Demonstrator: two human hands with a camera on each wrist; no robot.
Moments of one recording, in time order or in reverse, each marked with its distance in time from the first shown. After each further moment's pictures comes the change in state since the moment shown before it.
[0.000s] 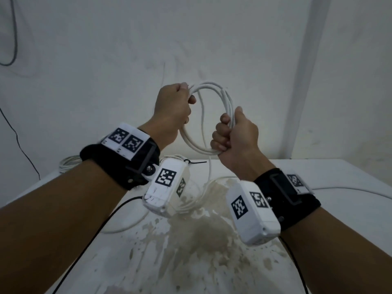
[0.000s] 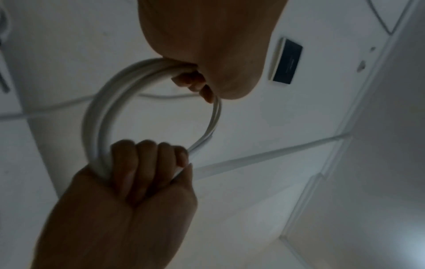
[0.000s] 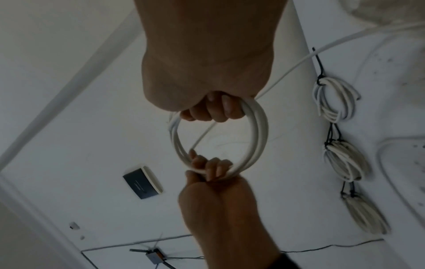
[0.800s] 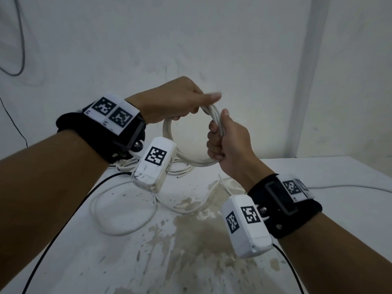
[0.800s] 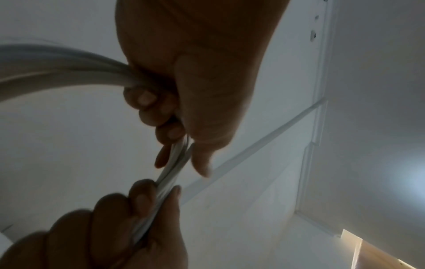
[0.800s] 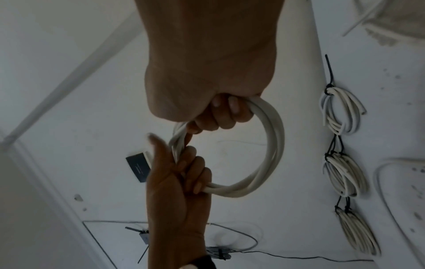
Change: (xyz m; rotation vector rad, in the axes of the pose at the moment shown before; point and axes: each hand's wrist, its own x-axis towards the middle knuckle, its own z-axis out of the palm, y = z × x) left_hand 0.007 0.044 -0.024 0.619 -0.571 0.114; right_hand -0.007 0.014 0.002 -0.349 -0.092 -0.092
